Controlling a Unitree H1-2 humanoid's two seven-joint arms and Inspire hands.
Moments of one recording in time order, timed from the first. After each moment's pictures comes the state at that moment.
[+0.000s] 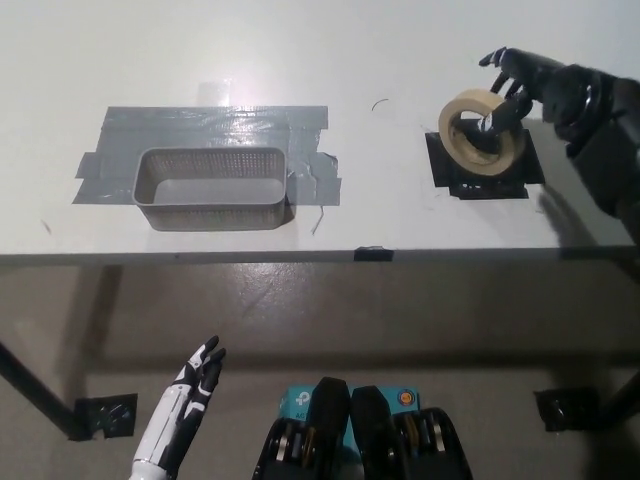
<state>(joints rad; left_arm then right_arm) 0.07 0.13 -0.09 -0.05 0.12 0.02 -0.07 -1.27 -0.28 0.52 1.27 -0.49 0.09 0.21</state>
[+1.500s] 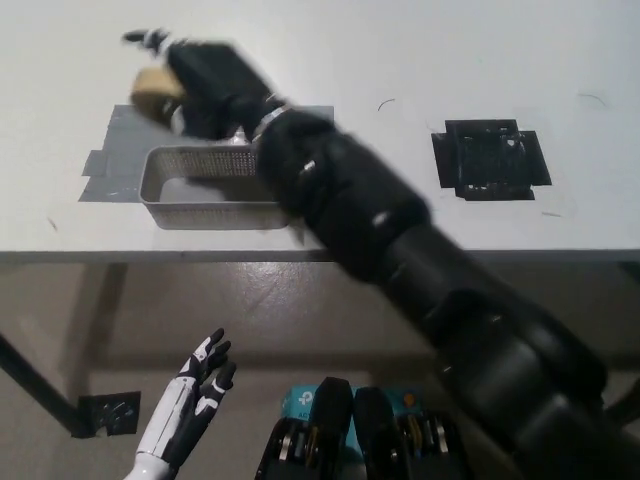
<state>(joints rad) 0.05 0.15 -0.11 -0.06 0.14 0.00 -0.08 -1.30 0.20 0.54 1.15 -0.56 -0.15 -0.09</state>
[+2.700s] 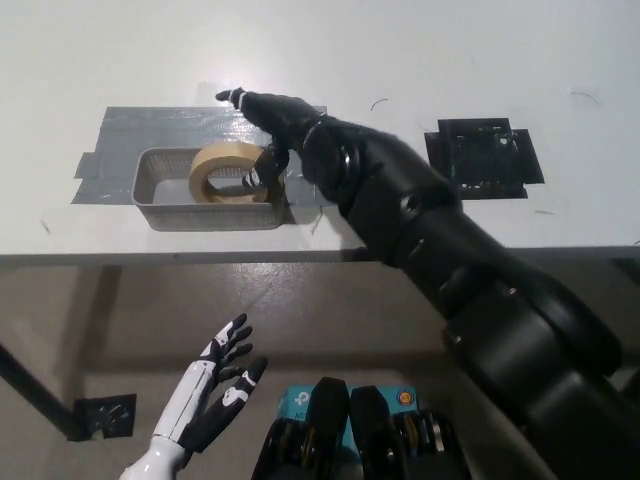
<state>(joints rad) 0.00 0.15 -0.15 -0.09 0.17 0.03 -0.10 -1.35 0.12 0.43 1.32 -0.52 -0.03 0.18</state>
